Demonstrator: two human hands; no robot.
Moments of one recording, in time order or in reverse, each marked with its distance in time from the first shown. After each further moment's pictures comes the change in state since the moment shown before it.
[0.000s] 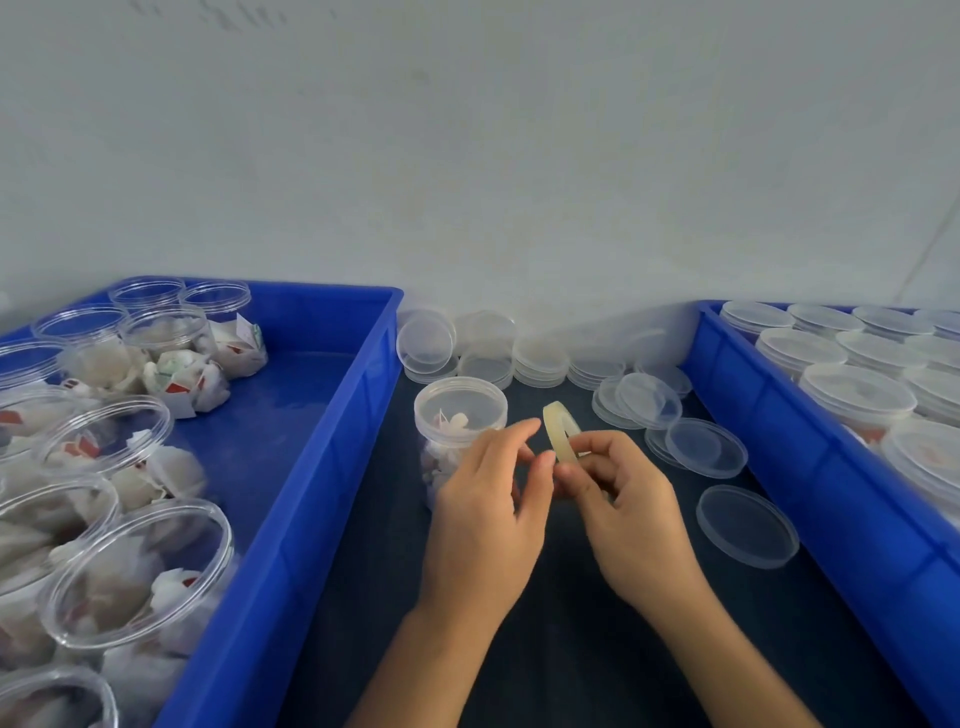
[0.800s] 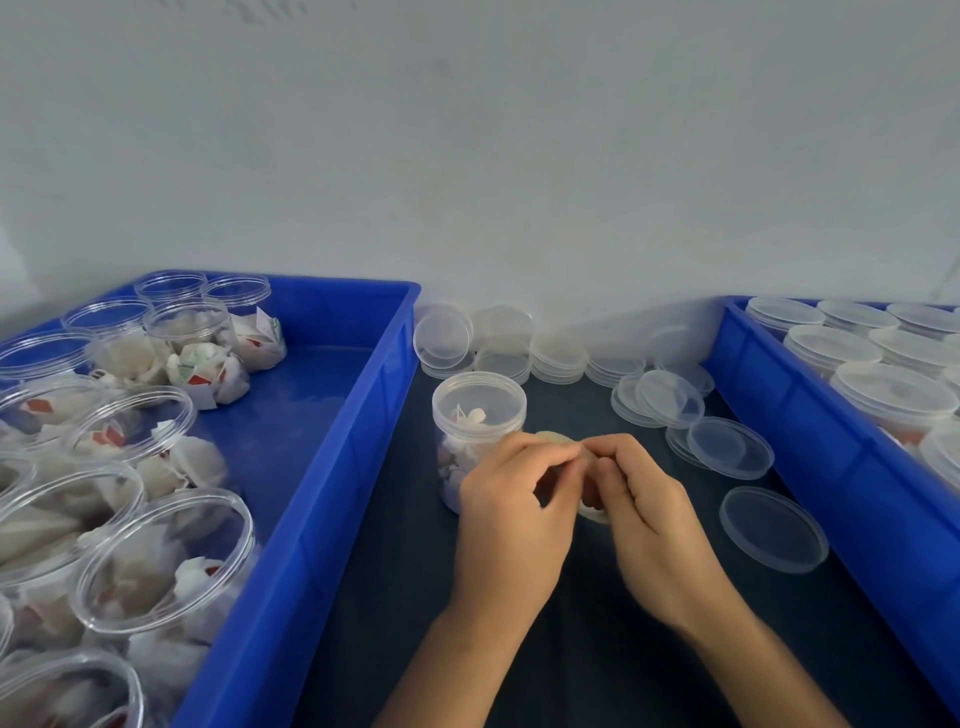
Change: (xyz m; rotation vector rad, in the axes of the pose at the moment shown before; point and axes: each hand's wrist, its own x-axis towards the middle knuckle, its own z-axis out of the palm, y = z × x) left_hand 0.000 0.009 0.005 -0.140 0.046 -0.066; right_hand -0.005 0.007 -0.005 -0.049 -0.090 -0.191
